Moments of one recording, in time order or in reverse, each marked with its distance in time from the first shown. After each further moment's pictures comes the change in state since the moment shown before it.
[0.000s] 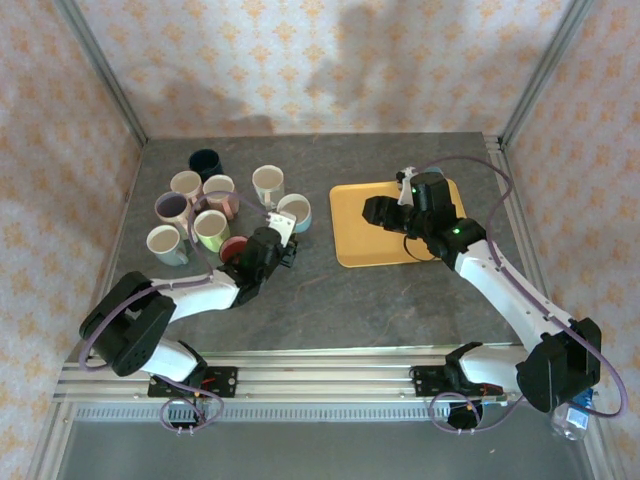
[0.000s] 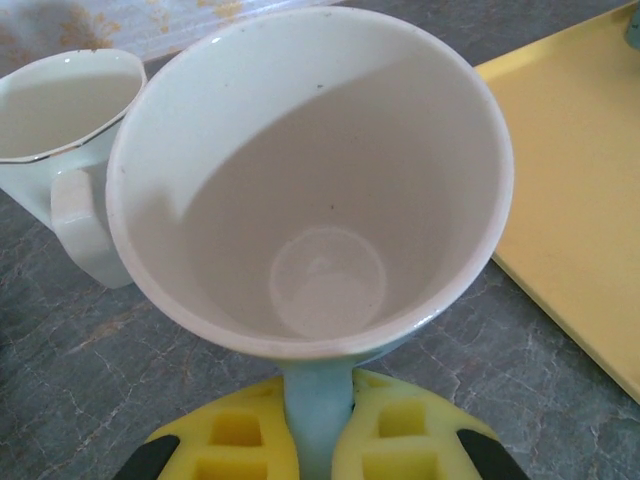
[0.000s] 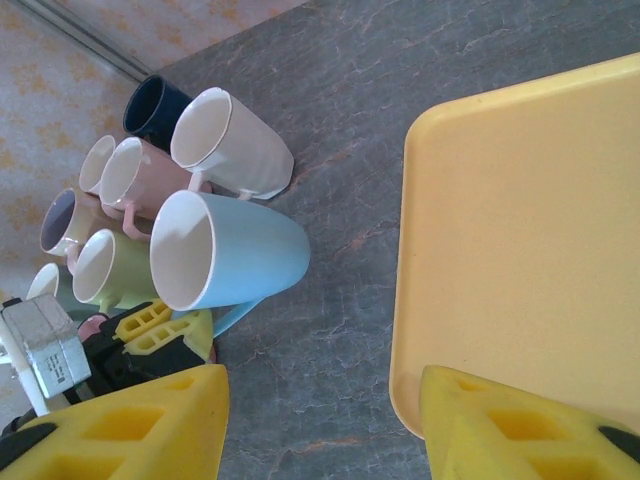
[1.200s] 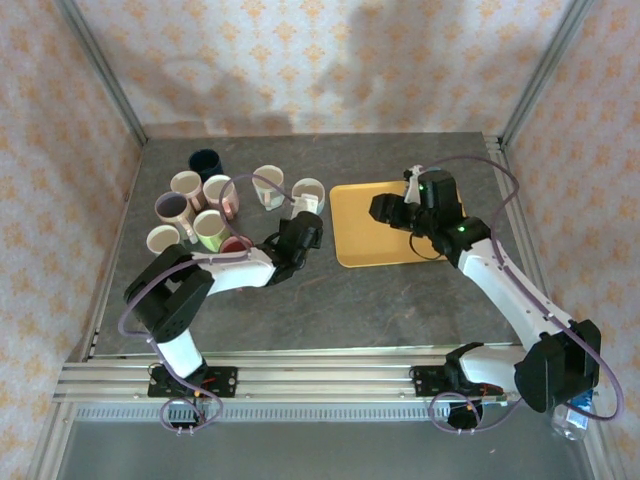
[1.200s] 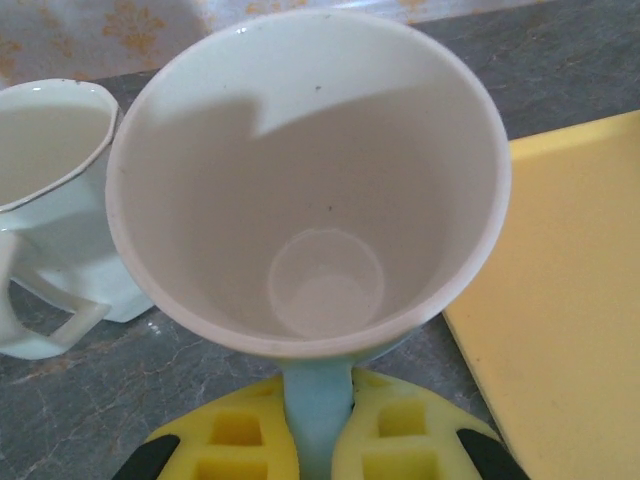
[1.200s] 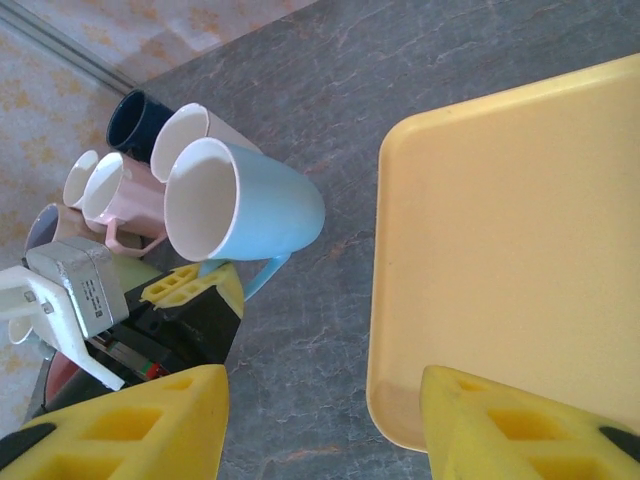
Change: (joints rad) left arm -0.113 0.270 0.339 -0.144 -0.271 -0.210; right arm -0.064 0.000 -0.005 -0.006 -0.024 -0.018
